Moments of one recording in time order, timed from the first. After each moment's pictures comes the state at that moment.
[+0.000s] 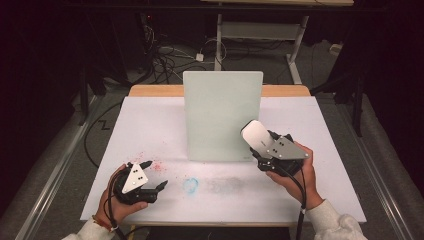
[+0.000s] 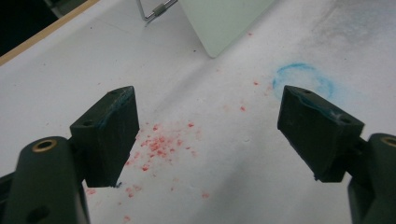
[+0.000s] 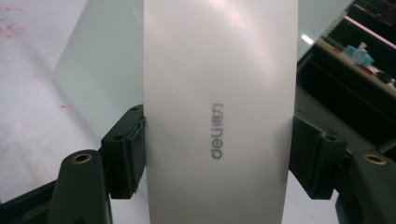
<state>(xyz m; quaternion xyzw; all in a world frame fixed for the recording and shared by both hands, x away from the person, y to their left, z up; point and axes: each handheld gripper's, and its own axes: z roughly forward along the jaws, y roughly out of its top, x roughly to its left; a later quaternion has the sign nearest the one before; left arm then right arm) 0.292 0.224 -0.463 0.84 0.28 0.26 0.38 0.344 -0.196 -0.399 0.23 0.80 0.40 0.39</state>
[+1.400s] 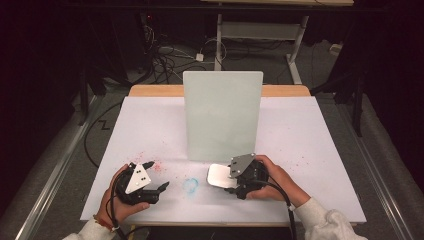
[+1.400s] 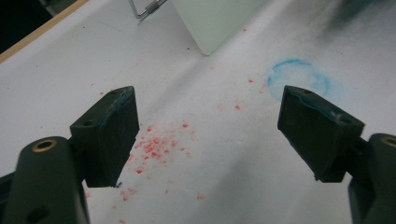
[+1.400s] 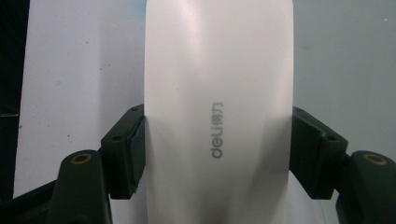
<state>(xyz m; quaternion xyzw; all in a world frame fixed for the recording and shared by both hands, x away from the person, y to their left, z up) 0.292 0.218 -0.464 0.85 0.26 0.26 0.37 0.349 -0.126 -0.438 0.03 0.95 0.28 0.13</state>
